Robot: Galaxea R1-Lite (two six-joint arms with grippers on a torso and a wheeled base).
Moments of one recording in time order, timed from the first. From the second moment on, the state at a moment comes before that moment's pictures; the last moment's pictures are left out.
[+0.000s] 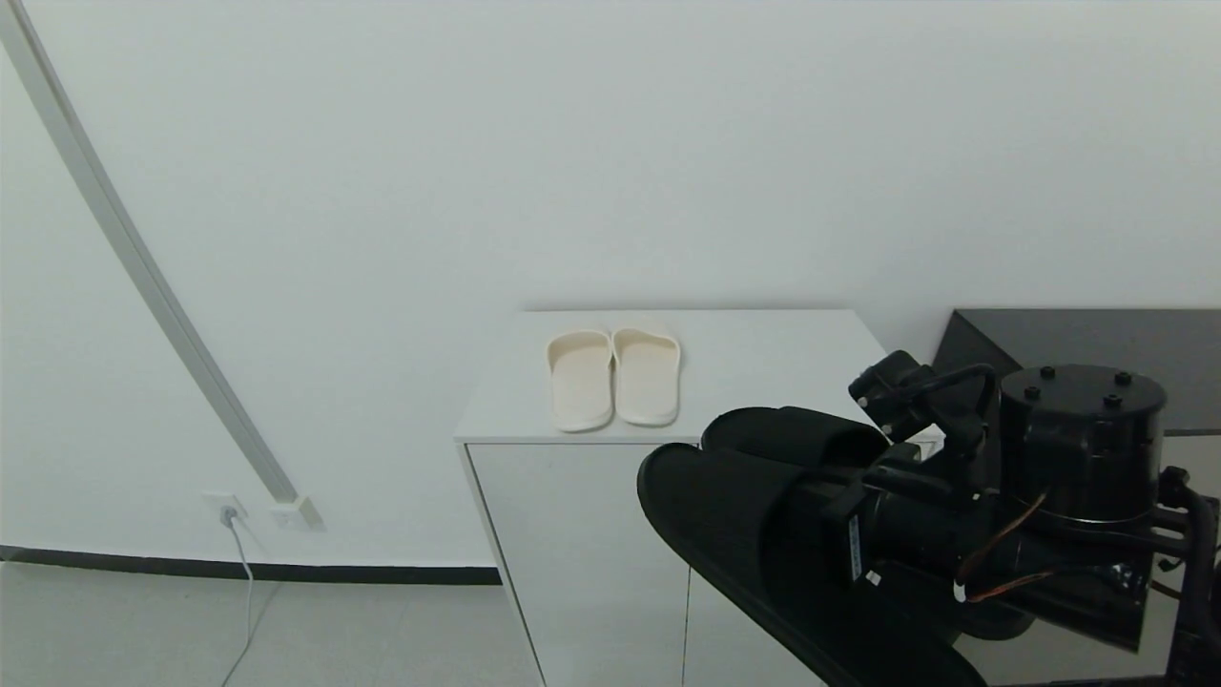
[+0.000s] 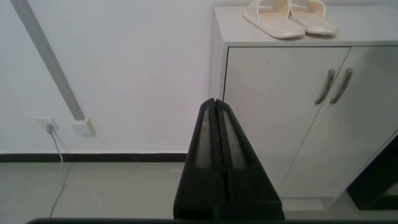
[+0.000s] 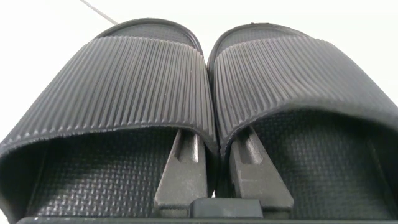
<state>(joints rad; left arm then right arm) 0.00 0.00 0.00 0.00 0.03 0.01 0.74 1.59 -0.63 -0.70 0.01 0.05</state>
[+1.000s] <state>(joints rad) 0.00 0.00 0.00 0.00 0.03 0.01 0.74 1.60 -0.59 -0.71 0.02 0.01</state>
